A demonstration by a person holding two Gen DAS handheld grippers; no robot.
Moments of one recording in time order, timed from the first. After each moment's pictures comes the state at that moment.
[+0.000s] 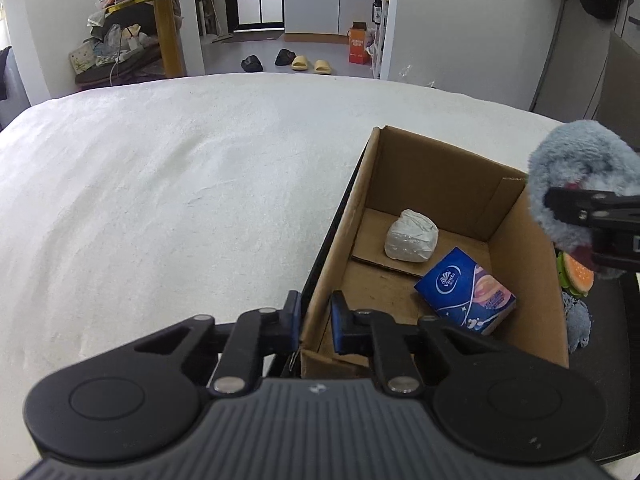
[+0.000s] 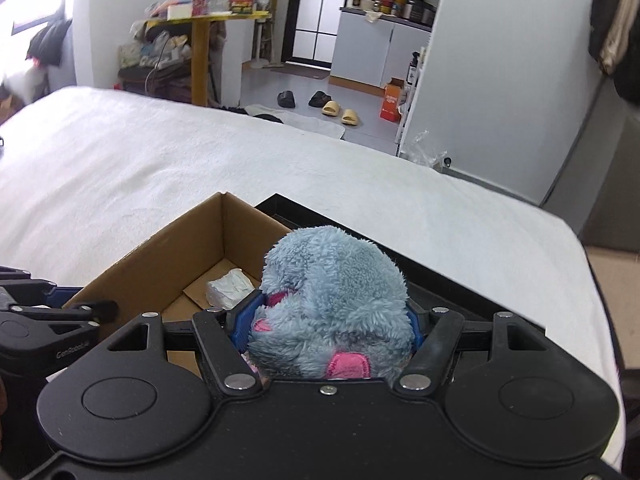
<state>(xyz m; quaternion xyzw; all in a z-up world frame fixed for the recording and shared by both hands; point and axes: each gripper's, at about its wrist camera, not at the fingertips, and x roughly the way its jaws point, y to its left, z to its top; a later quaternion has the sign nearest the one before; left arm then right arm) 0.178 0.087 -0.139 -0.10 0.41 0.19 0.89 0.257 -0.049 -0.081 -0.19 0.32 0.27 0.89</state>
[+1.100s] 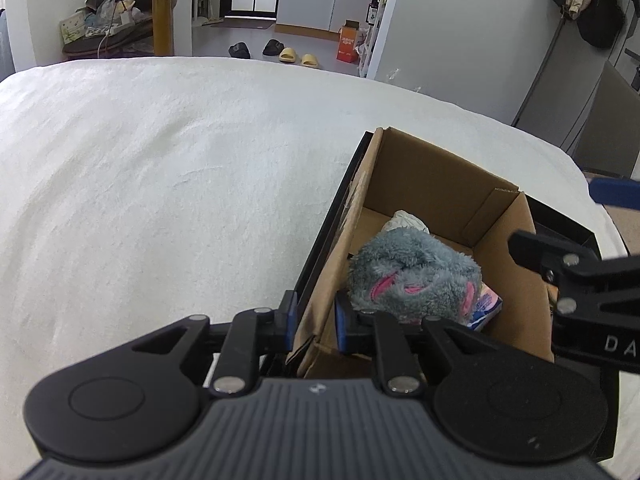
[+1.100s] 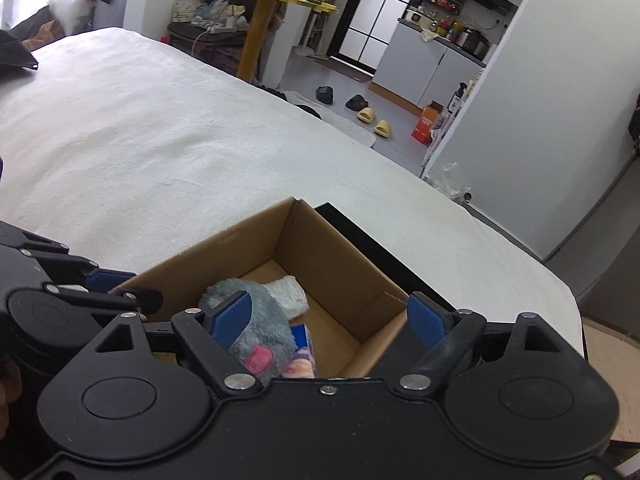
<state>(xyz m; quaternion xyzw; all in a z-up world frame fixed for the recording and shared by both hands) 0.171 0.110 -0.142 -0.16 0.40 0.16 0.89 0.220 0.000 -0.073 -0.29 0.29 0.30 0.86</state>
